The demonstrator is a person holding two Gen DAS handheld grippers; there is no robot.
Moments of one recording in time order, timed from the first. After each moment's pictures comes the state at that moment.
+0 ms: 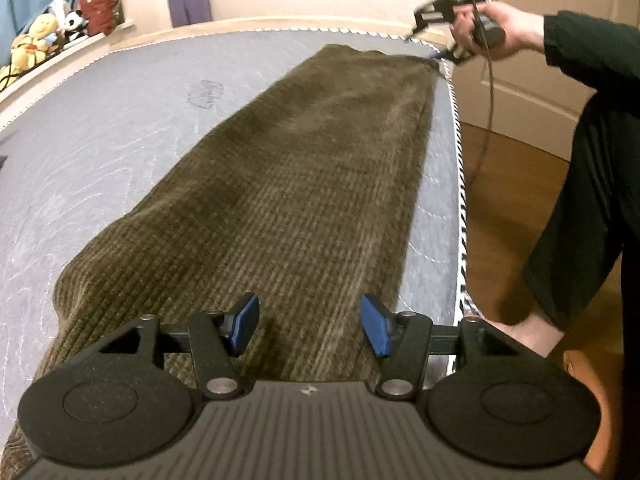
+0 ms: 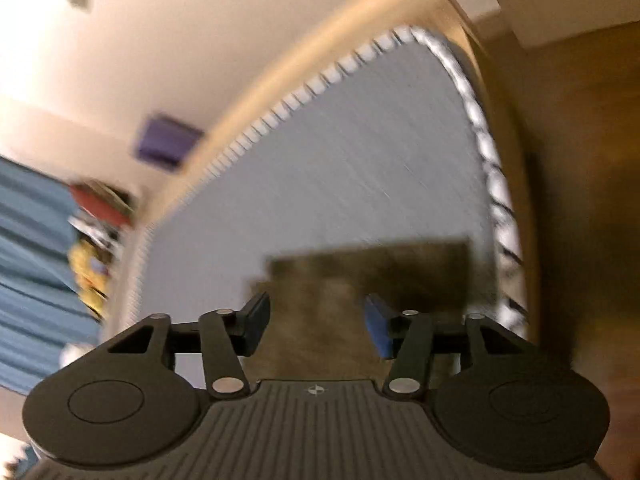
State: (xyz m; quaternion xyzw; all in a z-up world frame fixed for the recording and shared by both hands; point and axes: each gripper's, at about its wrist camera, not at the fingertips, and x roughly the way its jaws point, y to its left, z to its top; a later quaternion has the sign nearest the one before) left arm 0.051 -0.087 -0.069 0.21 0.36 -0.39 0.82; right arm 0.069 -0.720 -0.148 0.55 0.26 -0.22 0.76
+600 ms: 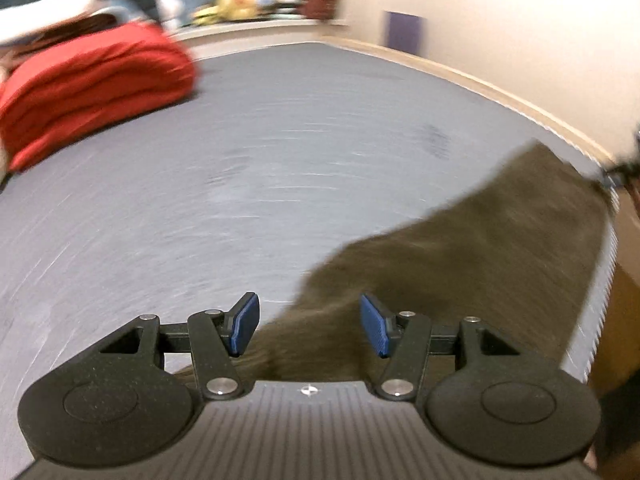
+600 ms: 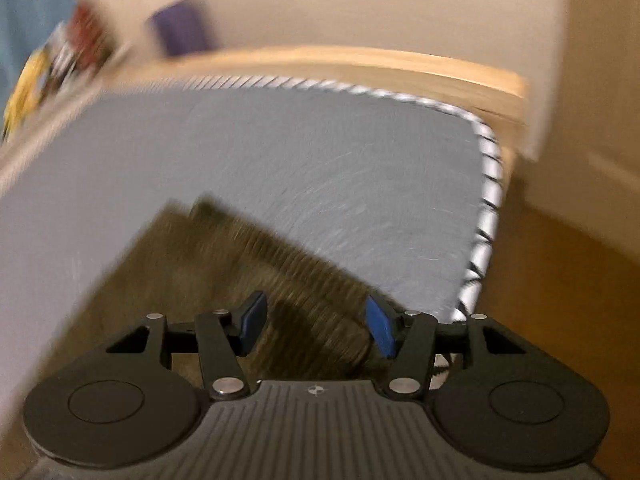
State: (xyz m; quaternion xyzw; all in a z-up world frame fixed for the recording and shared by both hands) left arm 0.119 0.043 -0.017 0.05 0.38 -0.14 0.91; right arm 0.124 -0.678 -0.145 0.17 0.38 -0.23 0.88
